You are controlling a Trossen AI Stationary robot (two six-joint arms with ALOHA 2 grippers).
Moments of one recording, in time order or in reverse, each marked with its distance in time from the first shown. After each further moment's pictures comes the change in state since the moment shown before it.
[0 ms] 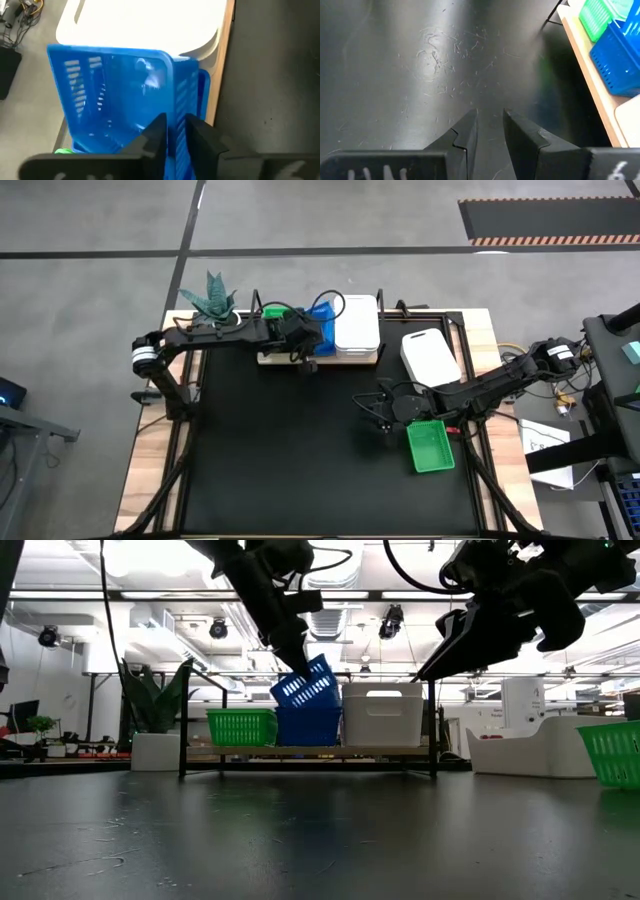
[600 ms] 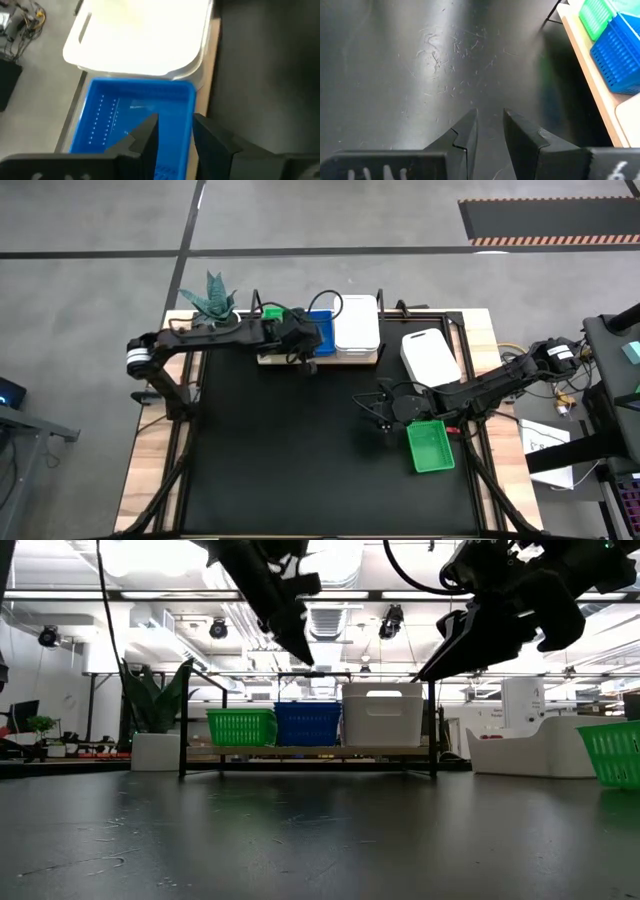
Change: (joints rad) left arm -0.032 -0.046 0.000 0.007 0.006 -0.002; right arm 0.000 0.000 -0.003 0.000 0.000 0.008
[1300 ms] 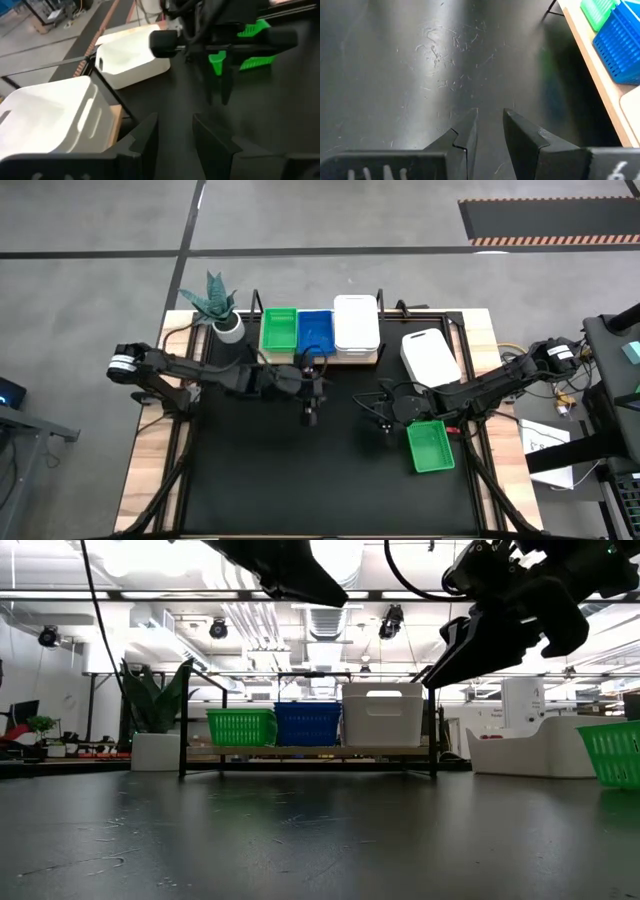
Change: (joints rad) left arm -0.340 -0.118 -0.269 0.495 0.003 -0.073; right arm 0.000 0.000 -0.017 0.000 0.000 0.030
